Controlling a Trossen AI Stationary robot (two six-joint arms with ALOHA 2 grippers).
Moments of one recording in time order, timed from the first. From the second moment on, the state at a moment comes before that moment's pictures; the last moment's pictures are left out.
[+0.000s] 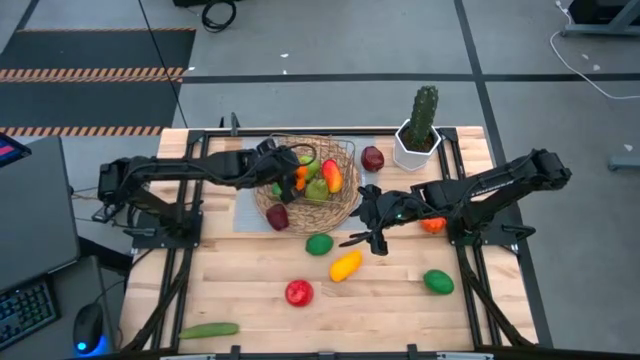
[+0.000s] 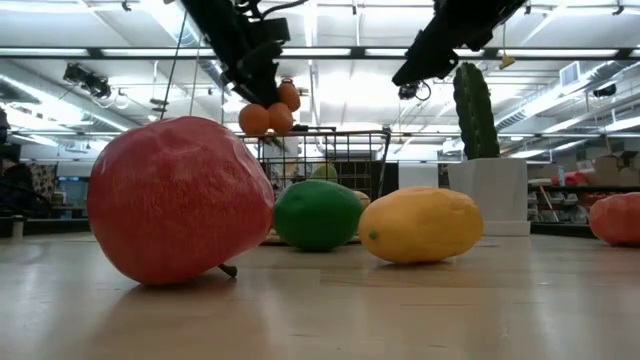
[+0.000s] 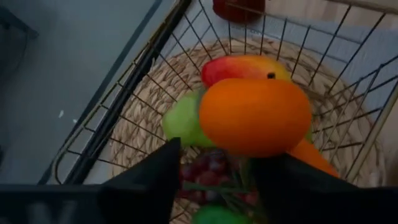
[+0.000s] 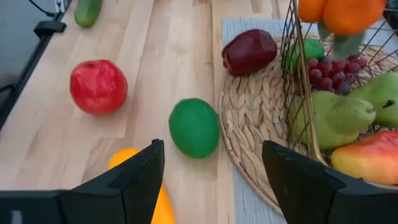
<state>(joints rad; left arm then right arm) 0.16 1.45 1.17 -0.58 -0.43 -0.05 0.19 1.29 0.93 -0.32 0.14 0.11</state>
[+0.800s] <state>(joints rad) 0.19 1.45 1.17 -0.79 -0.43 -0.05 0.17 1.34 0.93 -0.27 0.13 0.09</state>
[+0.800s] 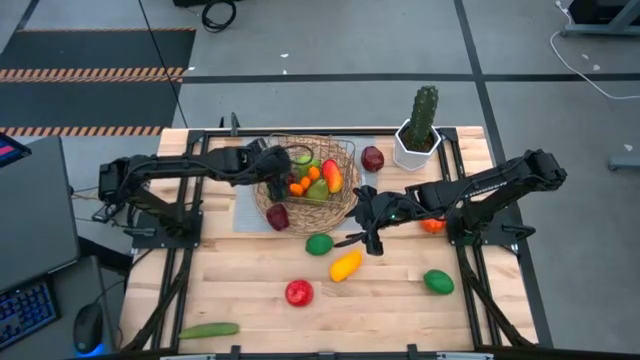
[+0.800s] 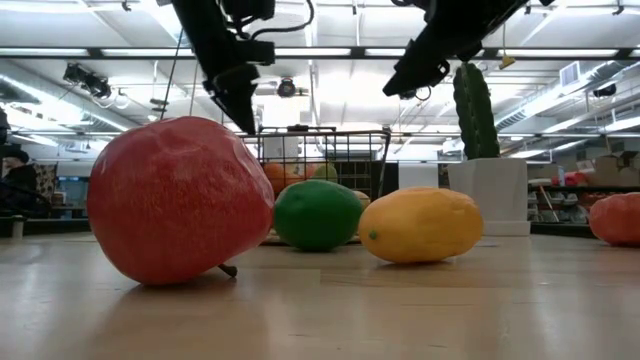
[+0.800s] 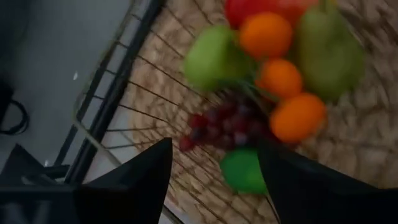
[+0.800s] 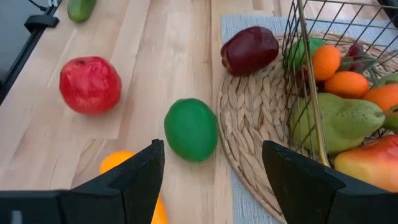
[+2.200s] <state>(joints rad) -0.19 1.76 1.17 -0.98 -0.46 0.59 0.17 1.34 0.93 -0.25 0.13 0.07</state>
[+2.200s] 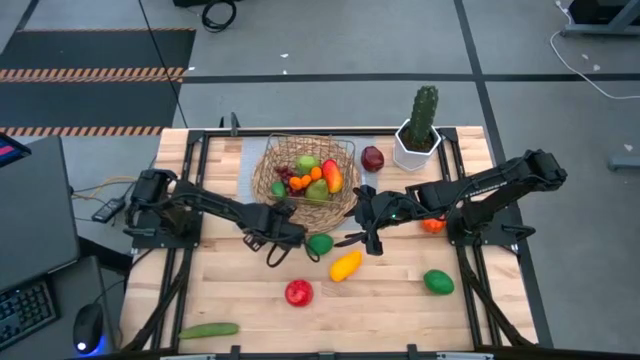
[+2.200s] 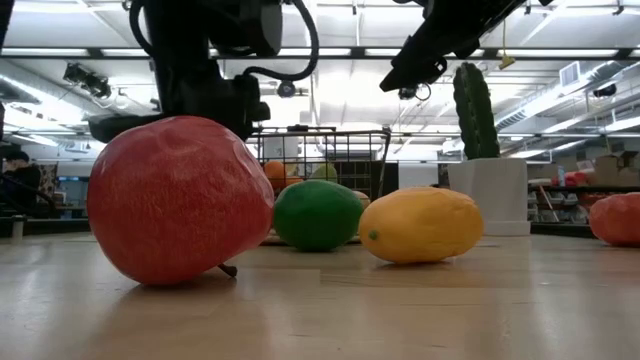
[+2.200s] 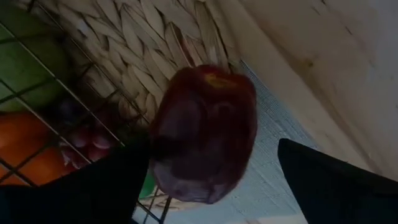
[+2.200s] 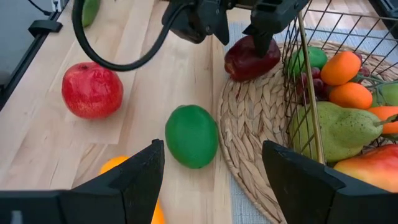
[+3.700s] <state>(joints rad) -0.28 1.78 1.23 -1.05 -0.74 0.32 0.17 1.34 0.93 -0.25 0.13 0.07</state>
